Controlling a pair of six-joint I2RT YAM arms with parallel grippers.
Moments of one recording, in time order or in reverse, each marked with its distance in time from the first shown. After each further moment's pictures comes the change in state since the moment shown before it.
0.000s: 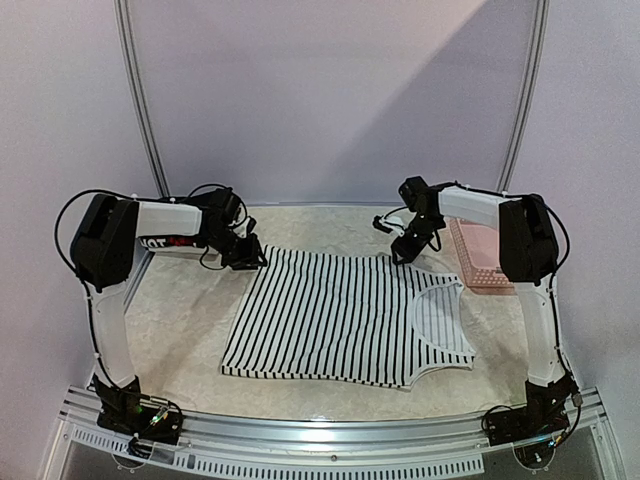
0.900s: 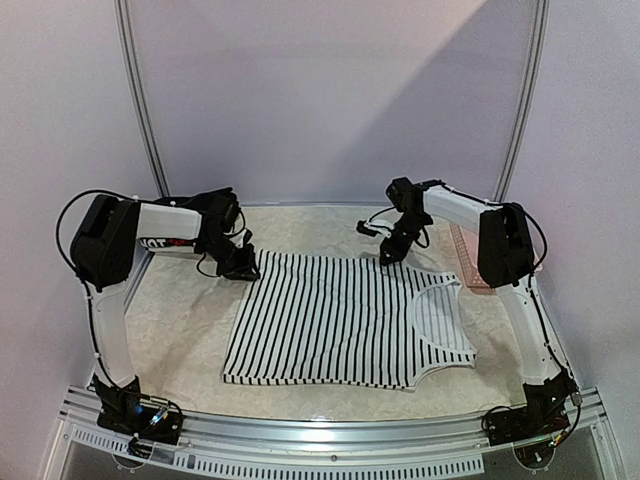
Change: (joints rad) left arm 0.006 0.015 -0.026 -0.071 -0.032 -0.004; right arm 0.027 0.207 0.316 -0.187 -0.130 -0.147
